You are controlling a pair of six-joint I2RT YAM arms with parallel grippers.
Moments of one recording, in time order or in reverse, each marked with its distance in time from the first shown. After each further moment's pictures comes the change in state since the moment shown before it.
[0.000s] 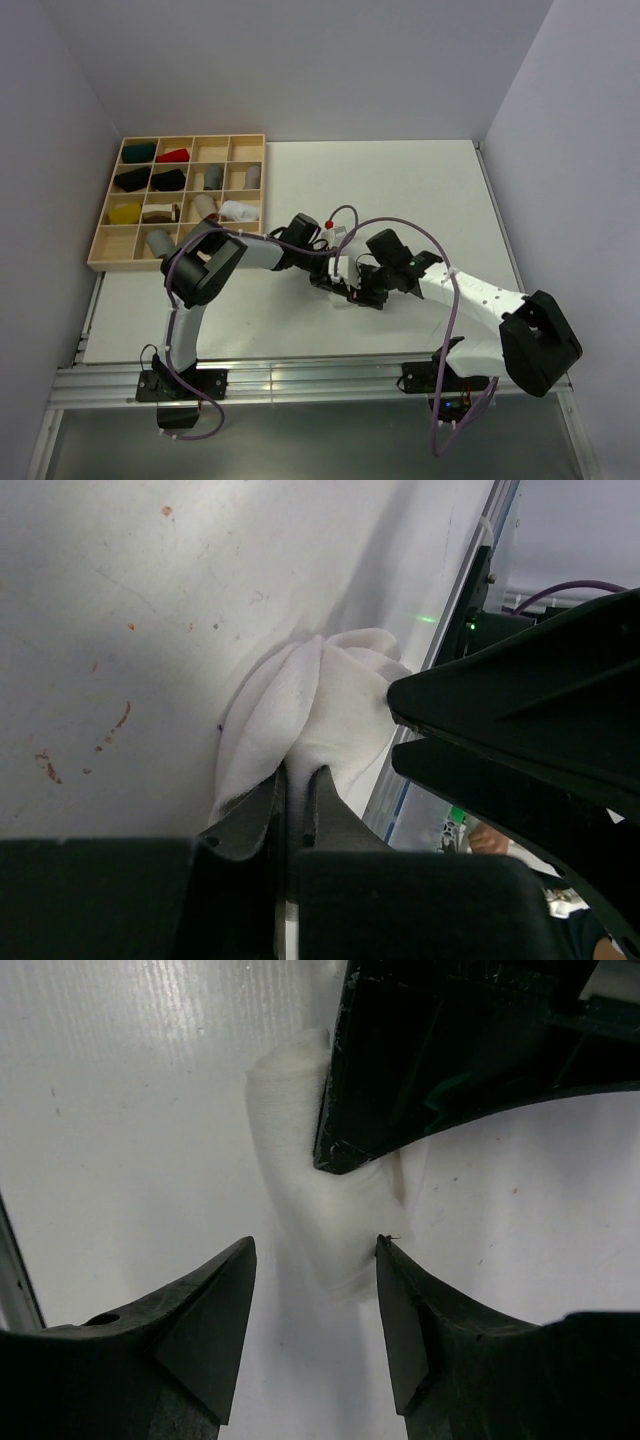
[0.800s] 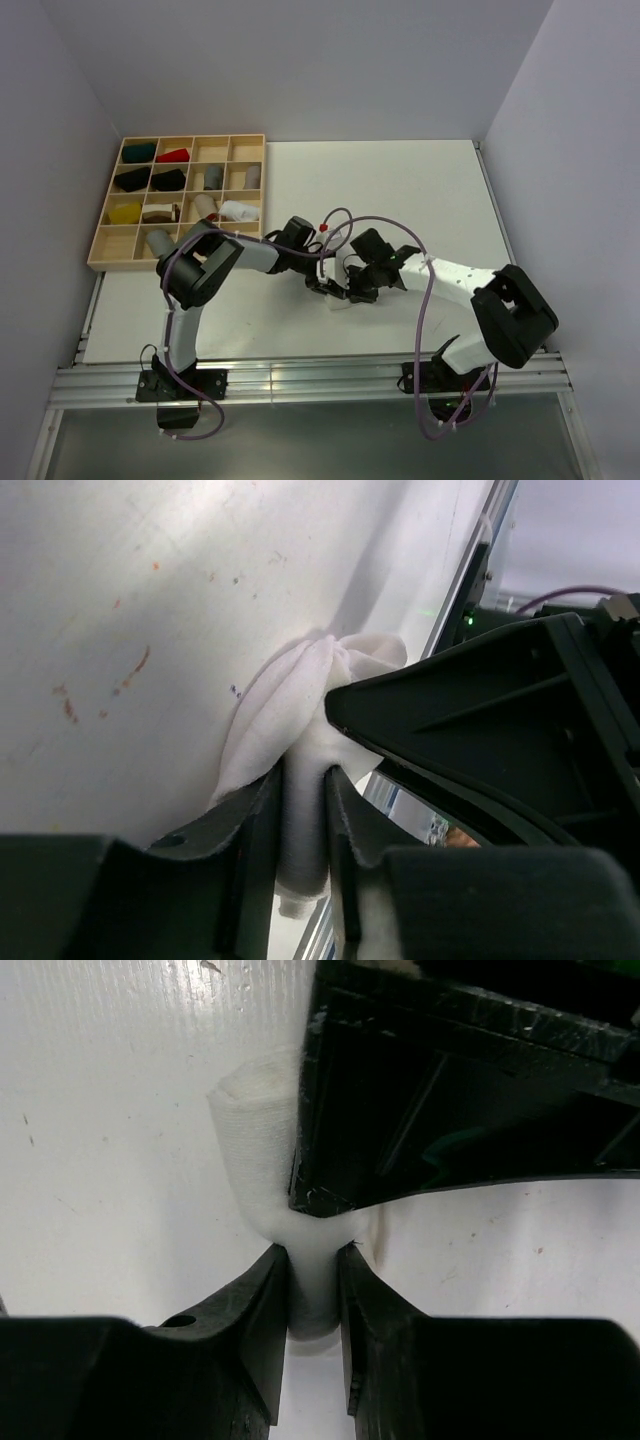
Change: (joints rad) left arm 0.012 -0.018 -0.042 0.008 0.016 -0.026; right arm 0.063 0.179 0.051 0.062 0.035 -0.003
